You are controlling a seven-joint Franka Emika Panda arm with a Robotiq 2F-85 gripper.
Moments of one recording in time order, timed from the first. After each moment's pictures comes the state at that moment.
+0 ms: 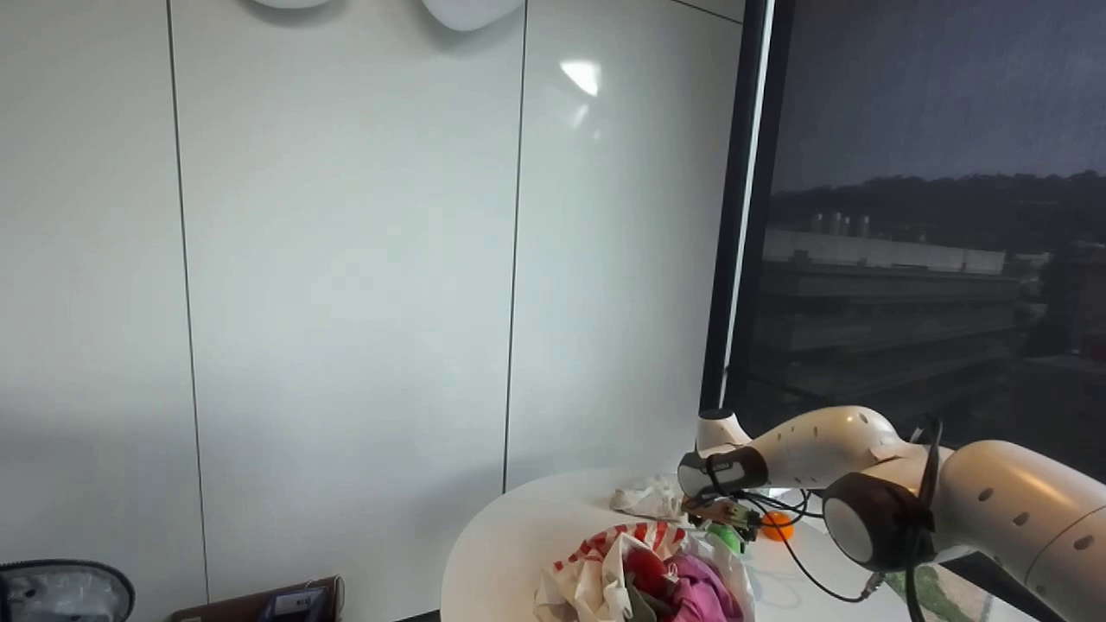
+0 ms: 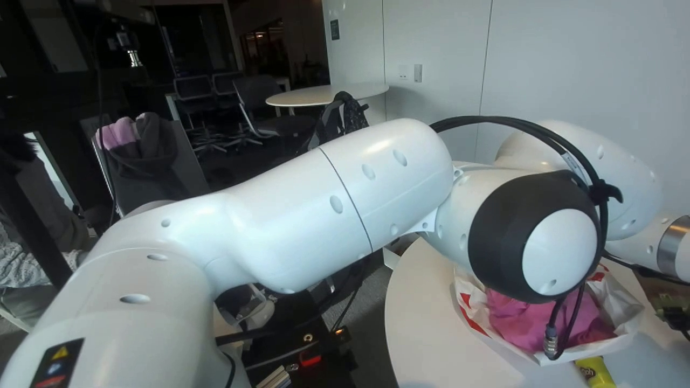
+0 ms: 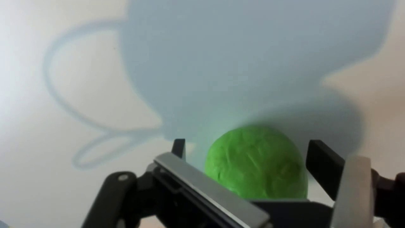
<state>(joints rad) -0.07 1.30 -0.22 -0.84 -0.04 2.23 0.80</state>
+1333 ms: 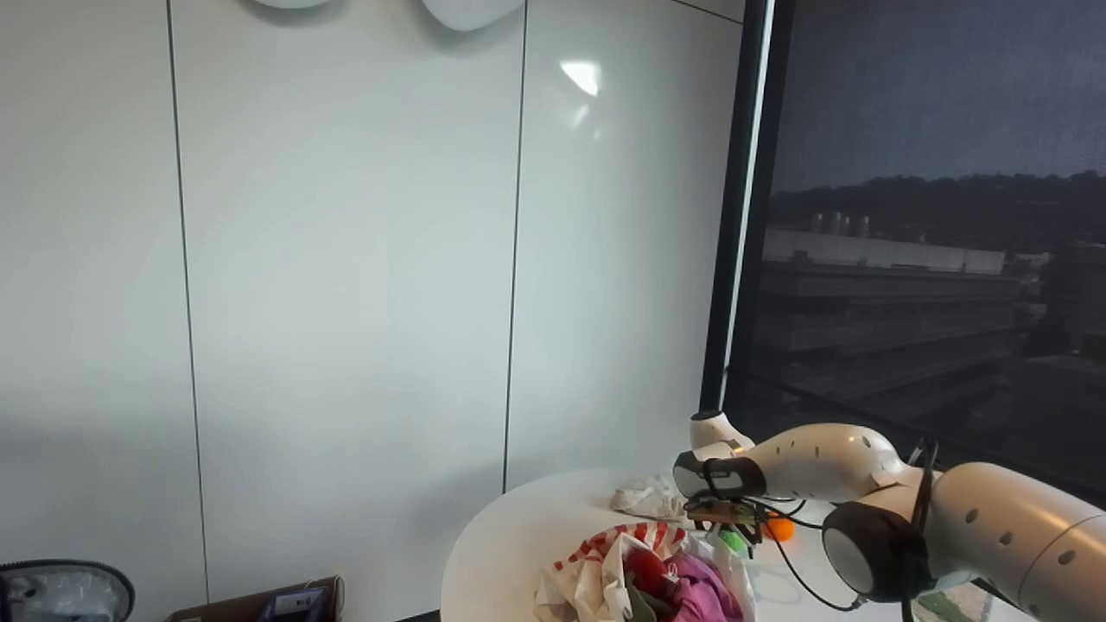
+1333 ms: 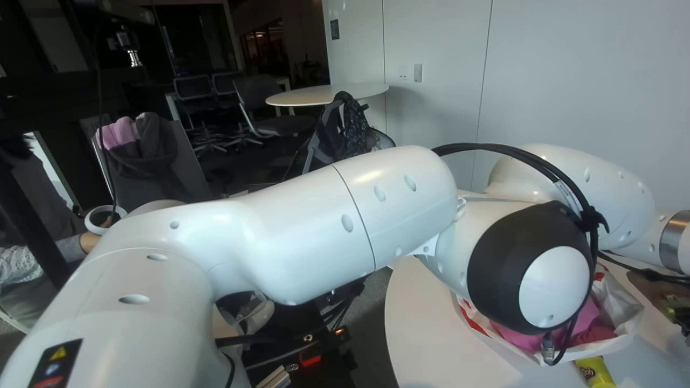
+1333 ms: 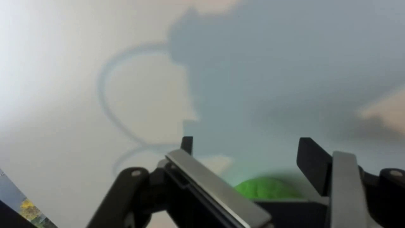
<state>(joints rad) -0.08 1.40 -0.24 -0.63 -0.08 1.99 0.70</state>
